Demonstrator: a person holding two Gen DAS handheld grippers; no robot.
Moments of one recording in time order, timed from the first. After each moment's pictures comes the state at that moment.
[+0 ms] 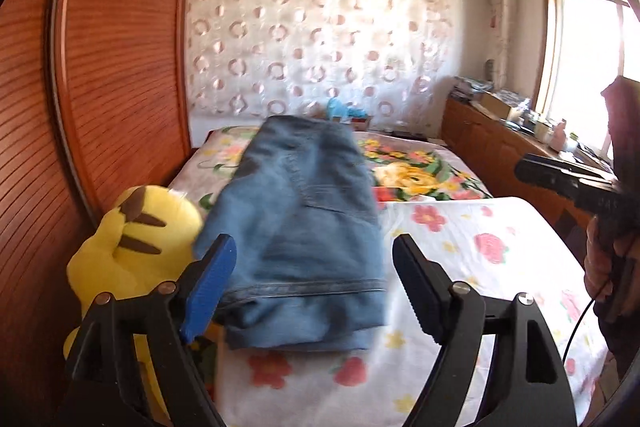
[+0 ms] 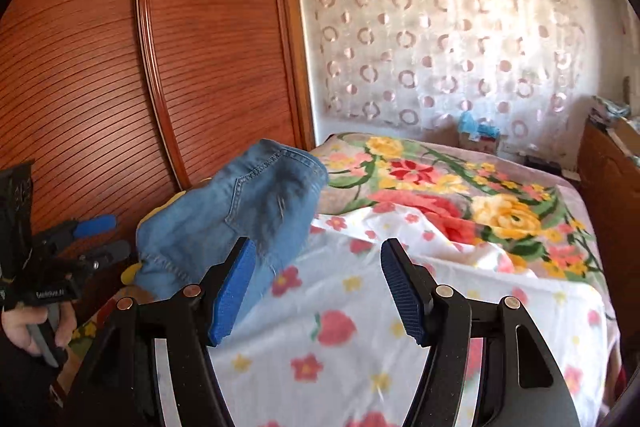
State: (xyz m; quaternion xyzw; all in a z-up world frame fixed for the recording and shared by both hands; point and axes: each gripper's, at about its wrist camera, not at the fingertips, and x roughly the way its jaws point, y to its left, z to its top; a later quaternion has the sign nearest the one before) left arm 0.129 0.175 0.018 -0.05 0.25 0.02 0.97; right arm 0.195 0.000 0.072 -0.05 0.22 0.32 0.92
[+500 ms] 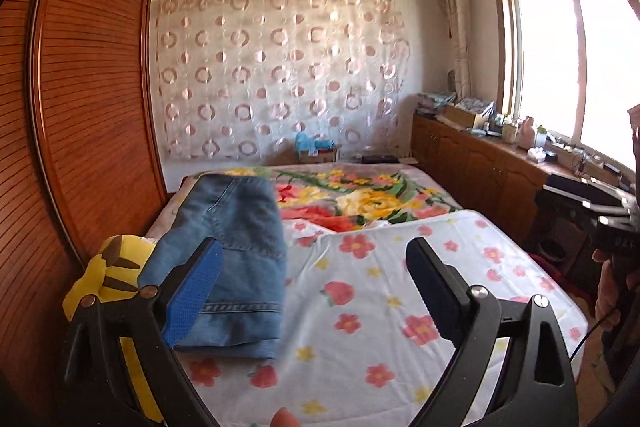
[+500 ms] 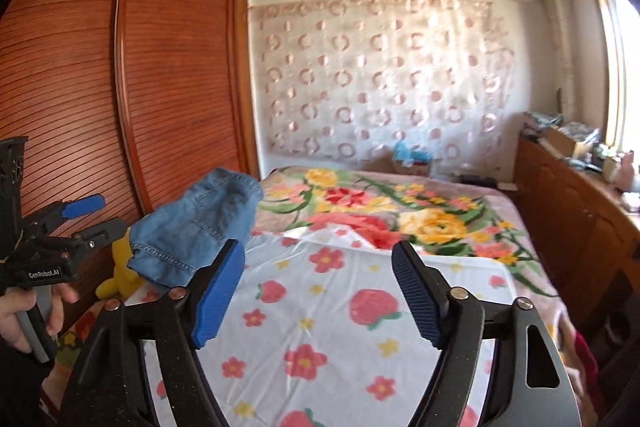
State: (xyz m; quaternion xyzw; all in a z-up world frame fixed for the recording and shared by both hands) left arm 0.091 0.079 0.072 -0.01 0.19 -0.02 0.98; right arm 0.053 -0.084 0.090 -0.04 0.16 0.23 0.96
